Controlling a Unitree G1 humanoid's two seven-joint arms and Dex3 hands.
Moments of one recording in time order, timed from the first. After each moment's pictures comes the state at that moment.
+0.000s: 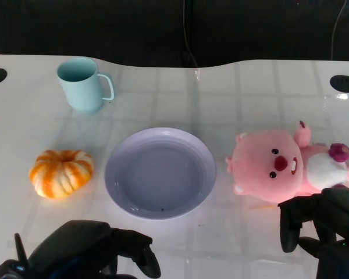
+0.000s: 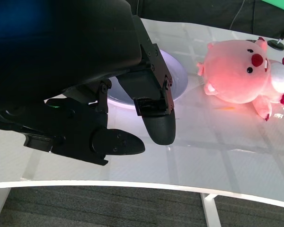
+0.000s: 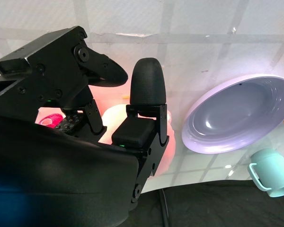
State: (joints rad) left arm 0.25 0.46 -0.20 -0.50 0.50 -0.03 -0.42; right arm 0.09 -0.49 0.15 -0.32 -0.50 -0.01 0.41
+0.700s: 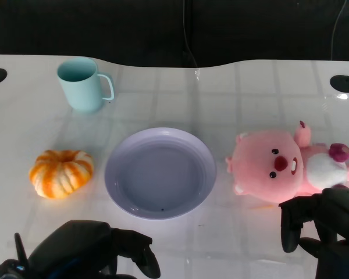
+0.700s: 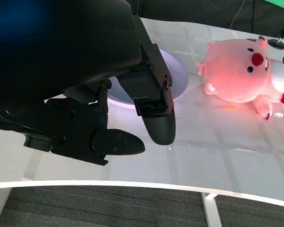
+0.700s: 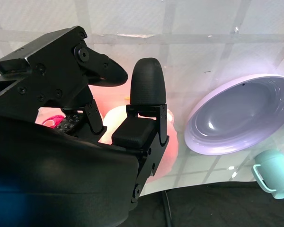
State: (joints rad) left arm 0.25 0.46 -0.20 -0.50 0.50 -0.03 -0.42; right arm 0.09 -0.49 0.15 -0.32 -0.50 0.01 0.41
